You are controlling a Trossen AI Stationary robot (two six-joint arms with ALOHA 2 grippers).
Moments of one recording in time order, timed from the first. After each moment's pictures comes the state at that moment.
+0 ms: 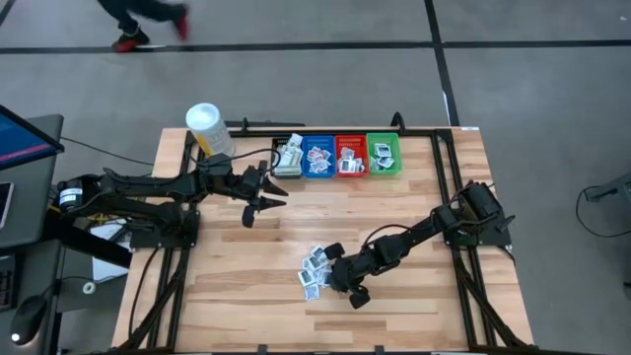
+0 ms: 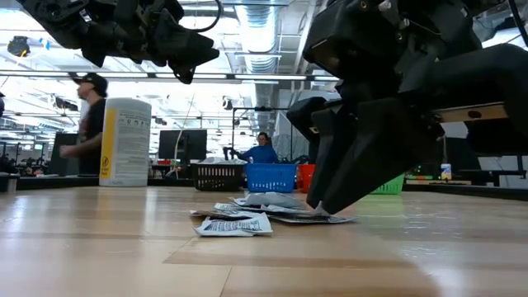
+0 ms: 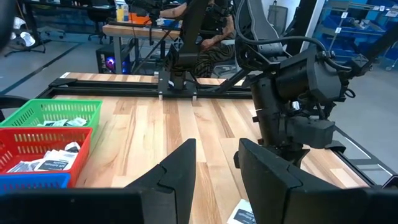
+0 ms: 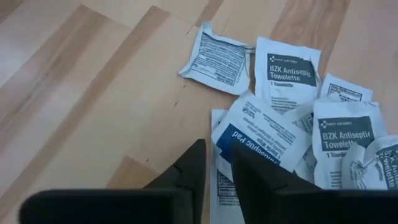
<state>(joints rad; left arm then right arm) 0.25 1.07 0.46 0.47 0.44 0.02 0.42 1.92 1.01 0.03 0.00 -0.11</state>
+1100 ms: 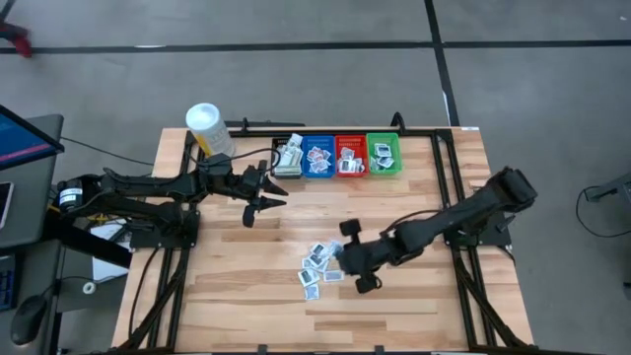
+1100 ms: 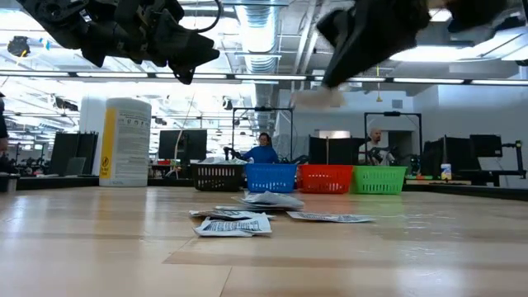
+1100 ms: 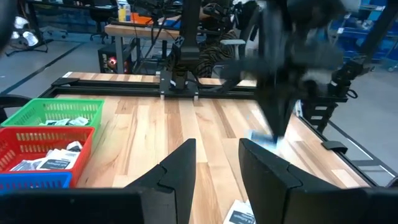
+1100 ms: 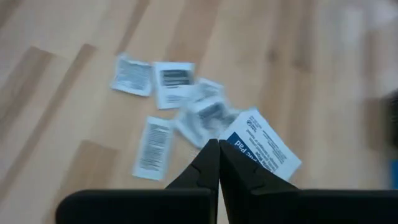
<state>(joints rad) 0.25 1.07 0.46 0.47 0.43 0.02 0.41 1.62 1.12 -0.40 0.27 -0.05</state>
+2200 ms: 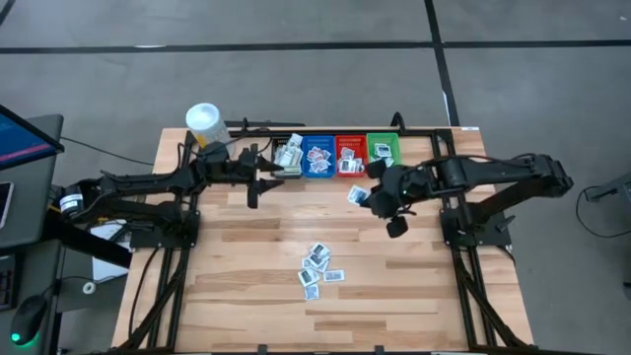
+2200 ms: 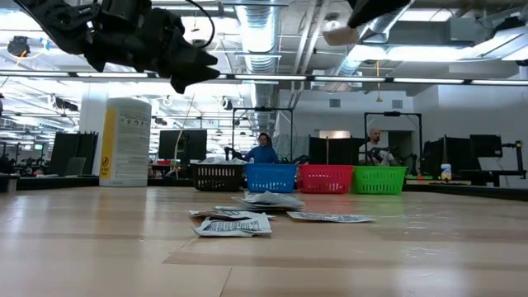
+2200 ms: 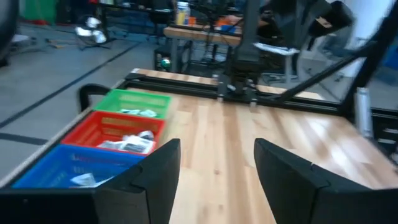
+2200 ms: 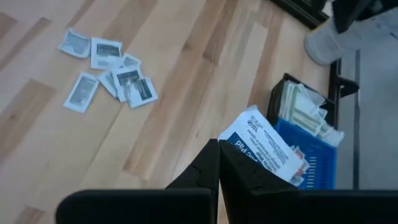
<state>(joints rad) 0.41 1.07 0.46 0.47 0.38 0.00 0.11 1.24 1.23 -0.80 0.14 -0.45</state>
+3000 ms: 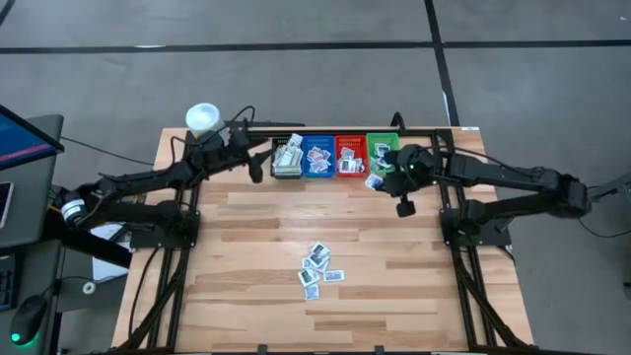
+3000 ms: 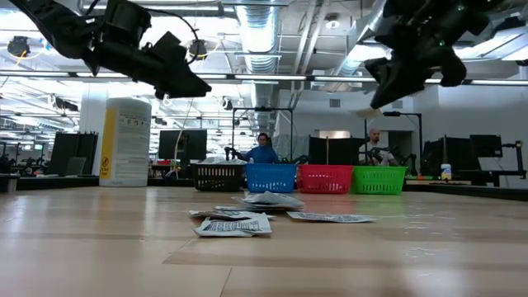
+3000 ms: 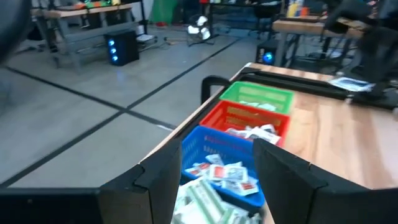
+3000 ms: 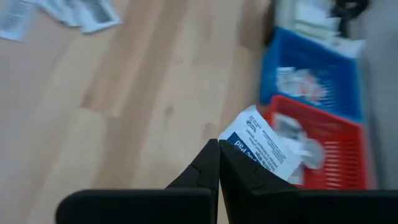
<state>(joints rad) 0.59 1.07 0.46 0.45 0.10 0.08 -0.30 1.01 0.74 -0.54 -0.10 -0.60</state>
